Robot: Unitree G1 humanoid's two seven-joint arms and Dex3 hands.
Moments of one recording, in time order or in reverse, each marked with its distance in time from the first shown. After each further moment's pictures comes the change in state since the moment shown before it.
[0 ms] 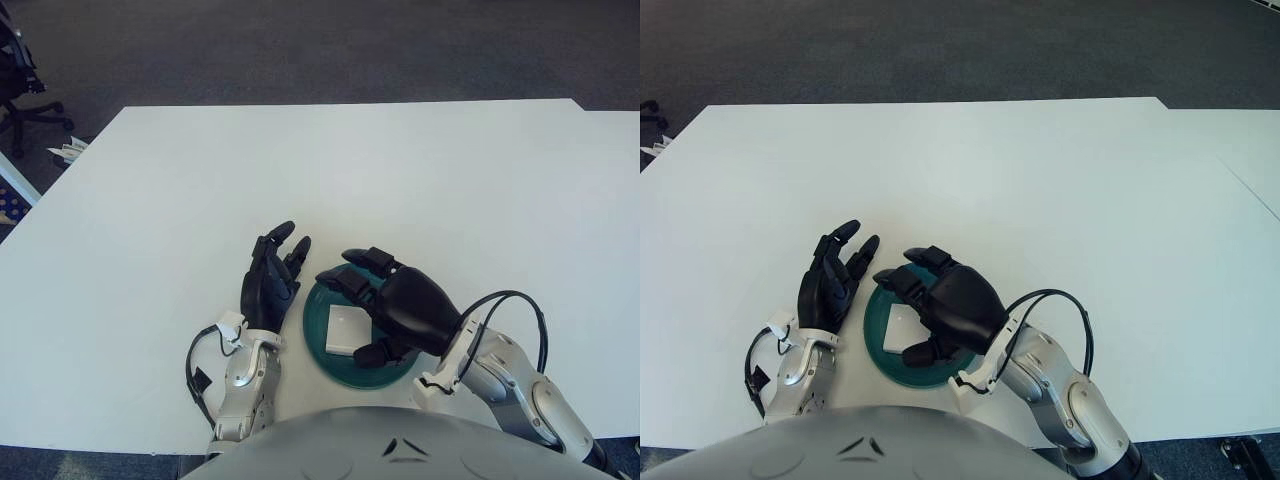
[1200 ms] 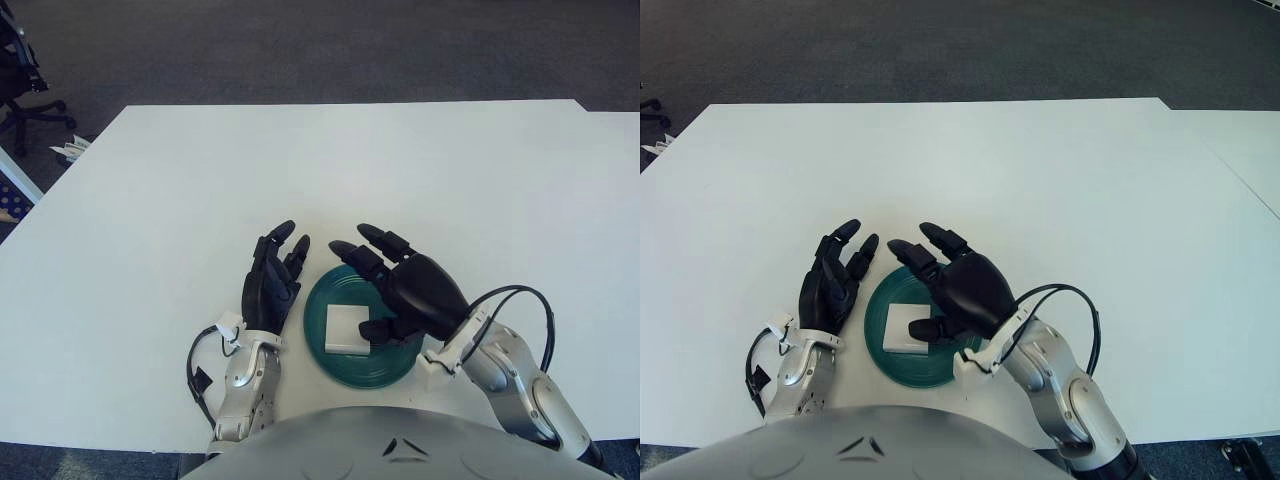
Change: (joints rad) left arm -0.028 0.004 0.014 0.080 0.017 -0.106 -0.076; right arm -0.089 0.171 -0.214 0.123 0.314 0.319 0.031
